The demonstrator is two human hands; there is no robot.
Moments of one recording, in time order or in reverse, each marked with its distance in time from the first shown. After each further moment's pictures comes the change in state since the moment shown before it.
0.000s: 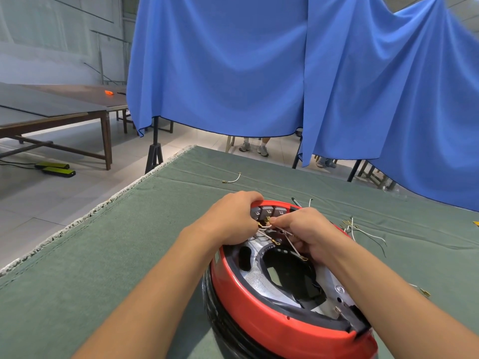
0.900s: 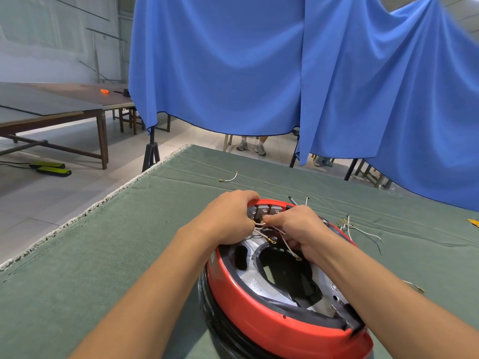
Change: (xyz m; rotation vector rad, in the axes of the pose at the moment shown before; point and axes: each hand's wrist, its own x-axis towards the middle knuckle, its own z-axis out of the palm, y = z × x) left_hand -0.003 0.002 0.000 0.007 0.010 -0.002; right_hand -0.006 -0.003 0.008 -0.021 0.055 -0.057
